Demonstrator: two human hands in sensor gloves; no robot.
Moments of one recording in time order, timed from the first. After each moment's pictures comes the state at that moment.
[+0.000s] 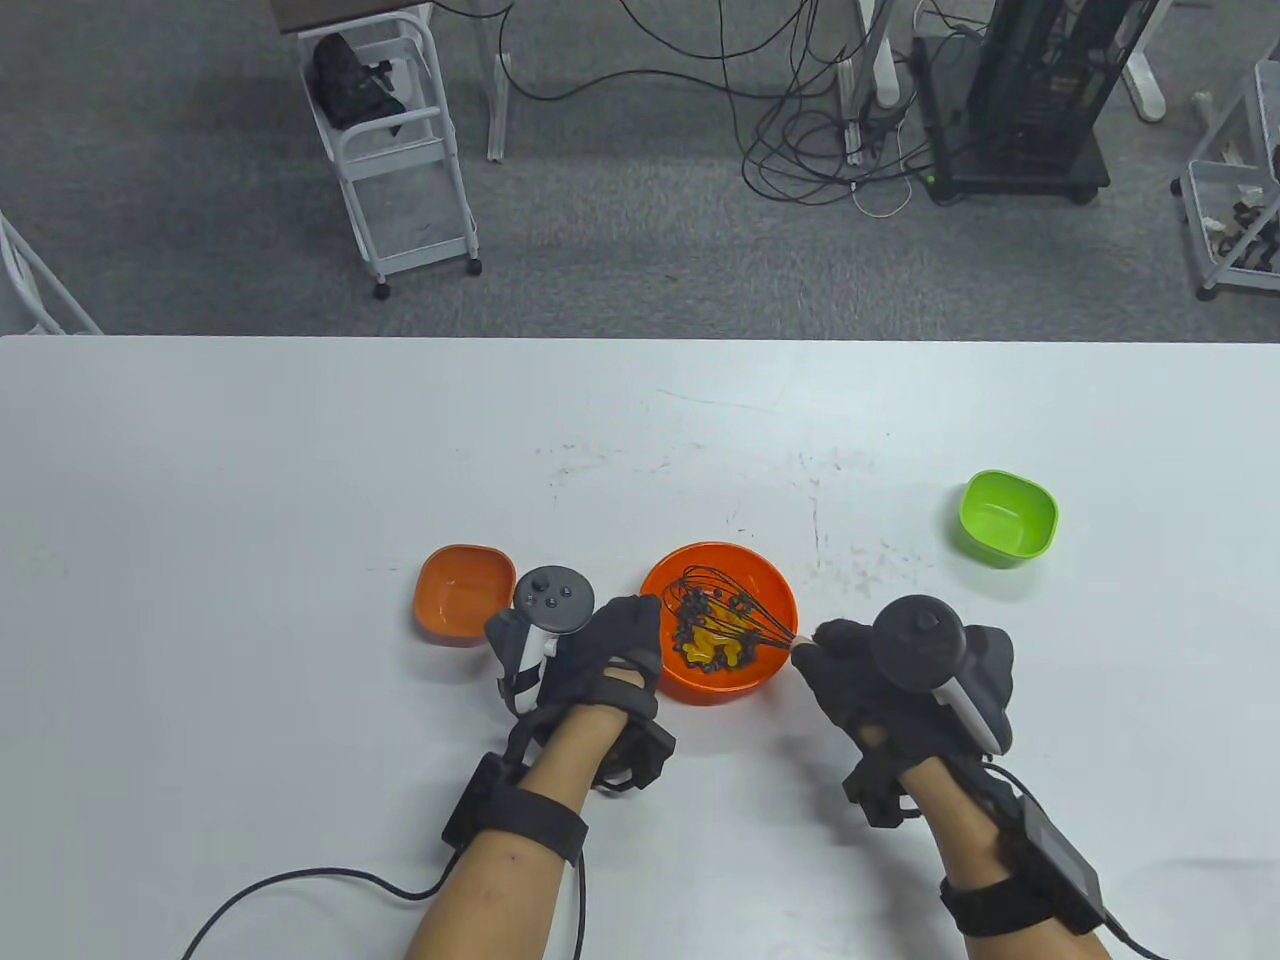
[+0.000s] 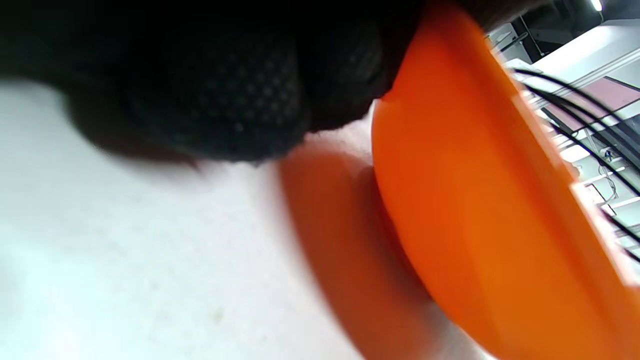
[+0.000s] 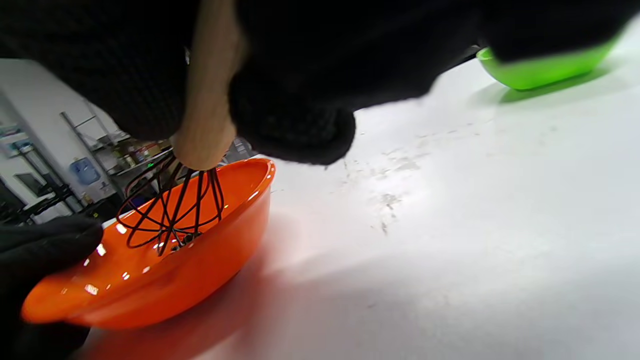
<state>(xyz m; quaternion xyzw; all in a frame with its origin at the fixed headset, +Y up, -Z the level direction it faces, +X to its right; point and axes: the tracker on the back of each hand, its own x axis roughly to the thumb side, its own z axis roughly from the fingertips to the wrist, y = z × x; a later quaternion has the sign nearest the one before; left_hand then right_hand) -0.103 -0.790 -0.282 -0.20 0.12 0.43 0.87 0.189 -0.702 -0.235 0.01 0.03 0.97 0.23</state>
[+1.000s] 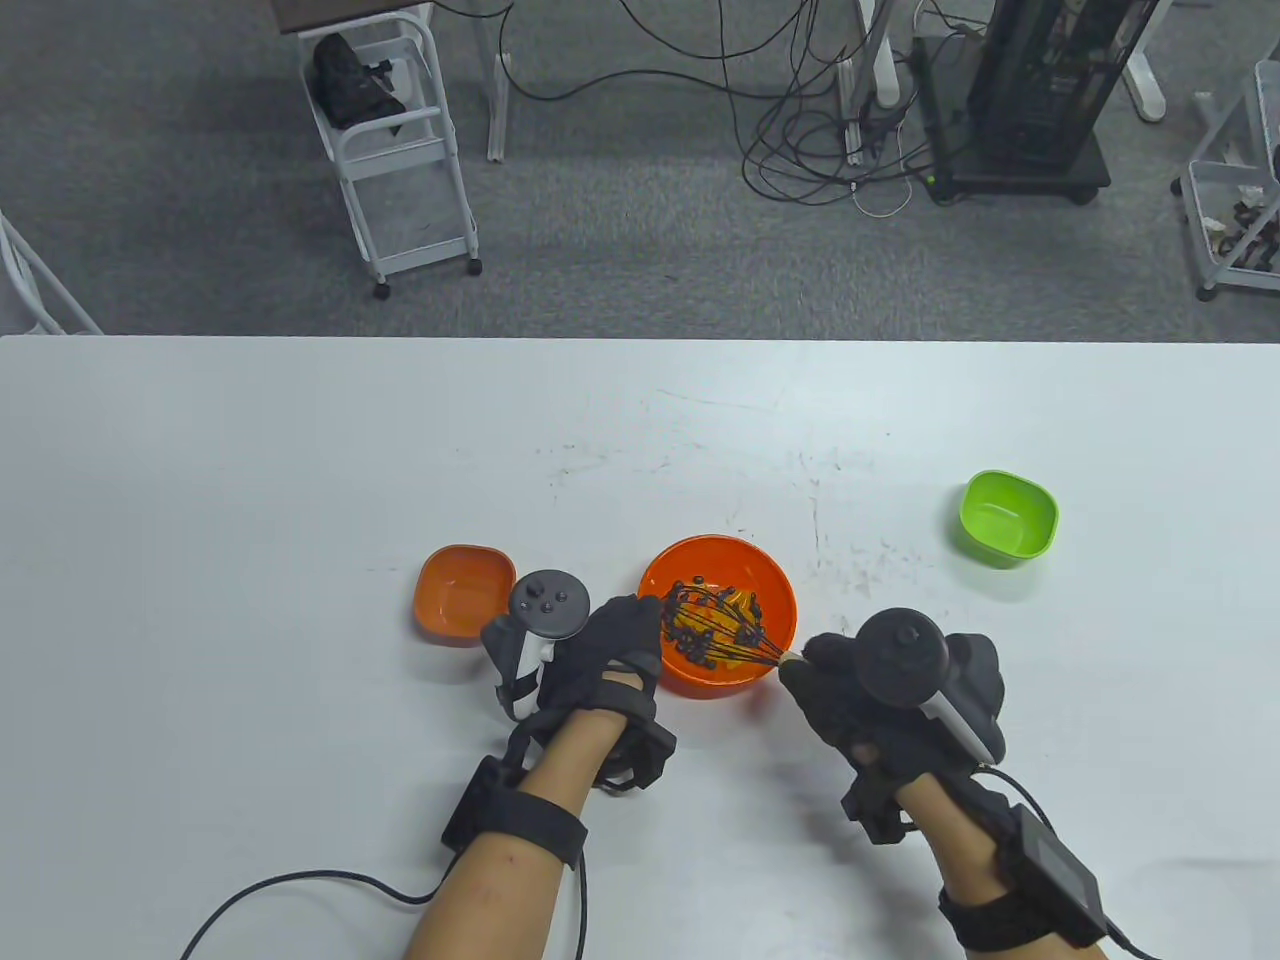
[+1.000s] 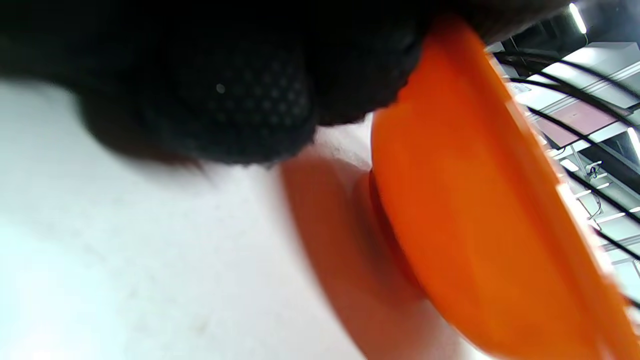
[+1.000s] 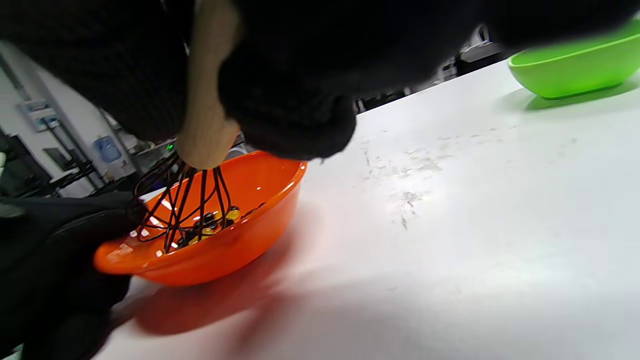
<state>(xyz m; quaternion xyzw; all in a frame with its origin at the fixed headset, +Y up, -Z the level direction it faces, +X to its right) -0.105 -0.791 -0.279 -0.18 0.12 0.44 0.87 0.181 -0.688 -0.224 0.04 0.05 0.98 0.21</state>
